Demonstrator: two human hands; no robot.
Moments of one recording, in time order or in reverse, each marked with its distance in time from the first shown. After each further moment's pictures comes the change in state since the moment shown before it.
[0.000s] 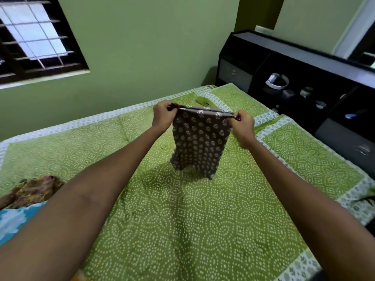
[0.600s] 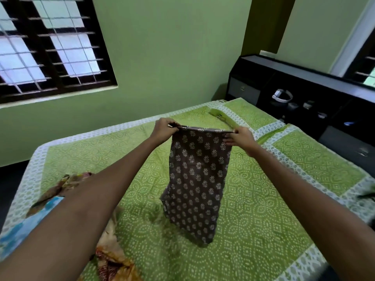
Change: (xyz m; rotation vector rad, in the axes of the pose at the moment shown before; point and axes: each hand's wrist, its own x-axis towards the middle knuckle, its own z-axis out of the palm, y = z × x) left_hand -0.099 -0.013 -0.186 0.092 -0.208 0.035; right_hand -0.149 -0.104 0.021 0.128 -0.325 0.123
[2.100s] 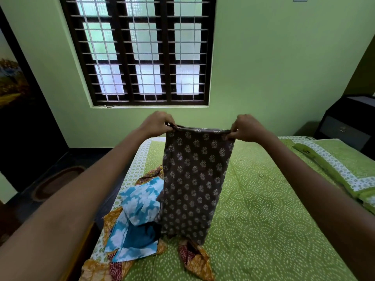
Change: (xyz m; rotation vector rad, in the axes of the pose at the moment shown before) left_hand -0.222 -0.085 -0.367 0.574 0.195 0.097; right_hand -0.157 -0.235 0.250 -0.954 -0.223 -1.014
